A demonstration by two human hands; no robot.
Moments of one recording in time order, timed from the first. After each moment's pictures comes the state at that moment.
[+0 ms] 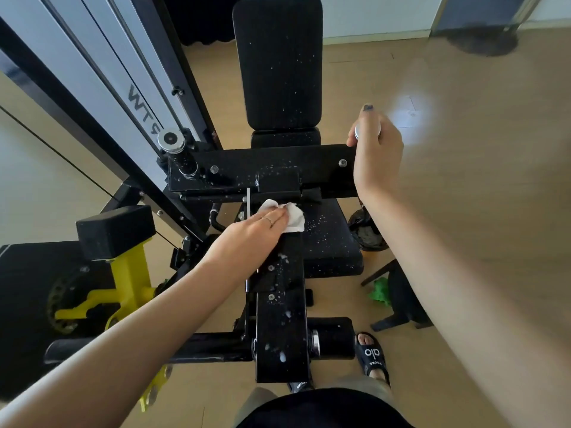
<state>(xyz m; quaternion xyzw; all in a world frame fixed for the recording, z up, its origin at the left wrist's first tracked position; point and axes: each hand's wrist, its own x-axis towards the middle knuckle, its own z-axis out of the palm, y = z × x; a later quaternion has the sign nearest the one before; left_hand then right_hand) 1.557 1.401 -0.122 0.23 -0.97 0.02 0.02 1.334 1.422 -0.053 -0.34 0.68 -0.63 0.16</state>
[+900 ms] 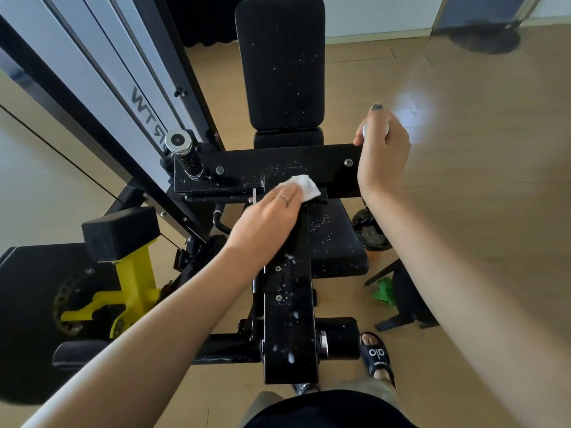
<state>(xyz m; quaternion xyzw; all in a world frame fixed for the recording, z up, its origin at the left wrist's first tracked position) 1.523 1.391 -0.115 0.32 -0.94 0.04 0.07 1.339 1.419 -0.055 -0.32 0.67 -0.66 0.14</state>
